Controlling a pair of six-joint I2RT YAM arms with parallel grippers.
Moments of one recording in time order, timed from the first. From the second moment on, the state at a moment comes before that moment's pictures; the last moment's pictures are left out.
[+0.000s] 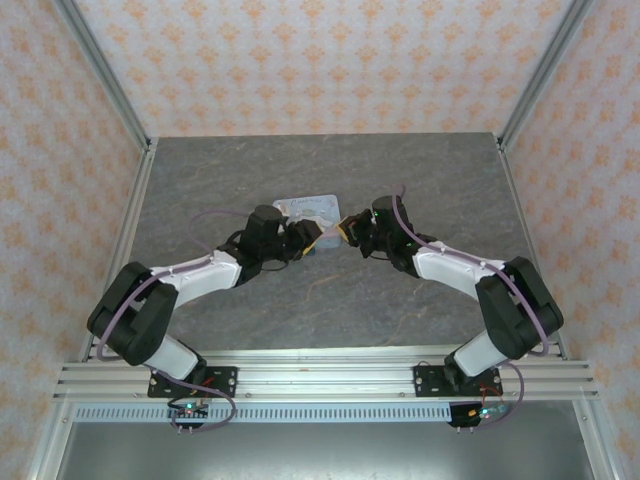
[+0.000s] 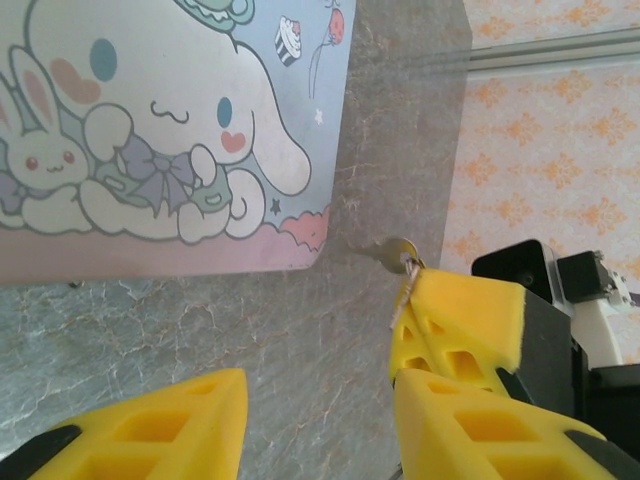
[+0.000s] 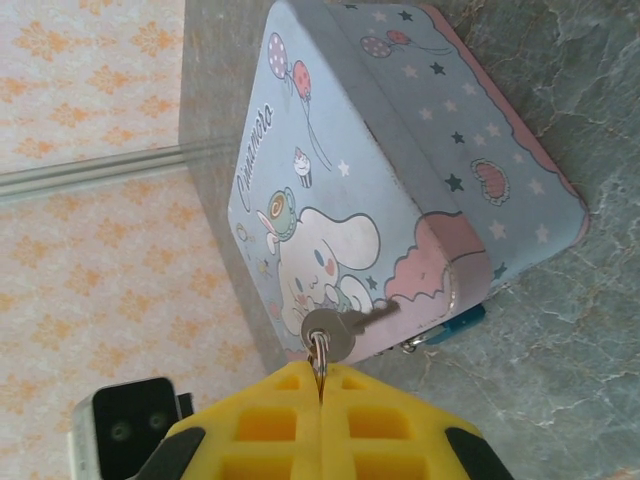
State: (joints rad) left arm -0.52 1.52 0.75 0.24 0.31 -1.25; right arm 0.54 1.52 0.80 0.17 -0.28 1.45
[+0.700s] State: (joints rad) left arm -0.56 1.61 0.84 0.33 0.28 -1.28; right arm 0.54 1.53 0.77 0.25 -0.30 1.50
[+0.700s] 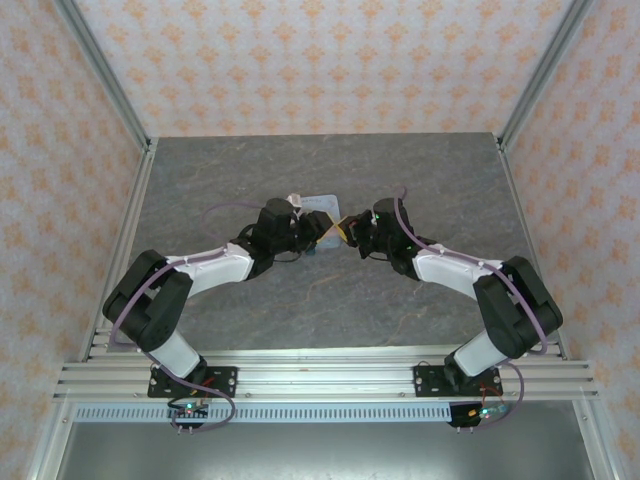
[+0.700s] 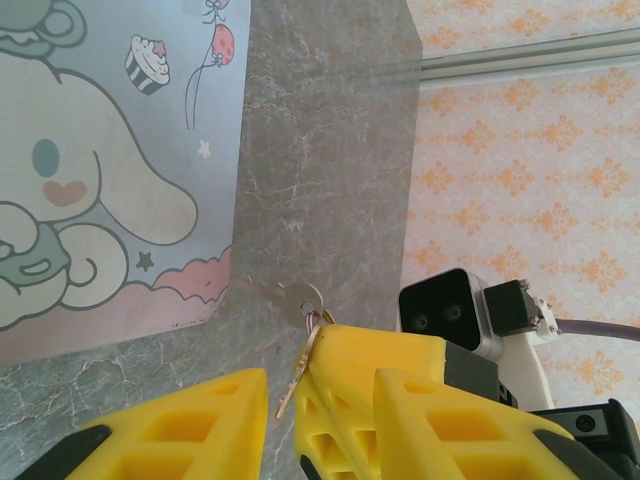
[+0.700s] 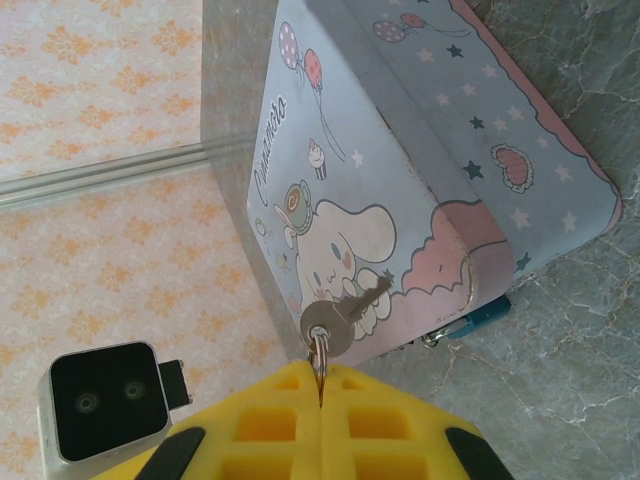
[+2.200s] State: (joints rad) left arm -0.56 1.64 0.91 0.22 0.29 -1.16; right arm 0.36 1.40 0.68 0.23 -0.34 1.44
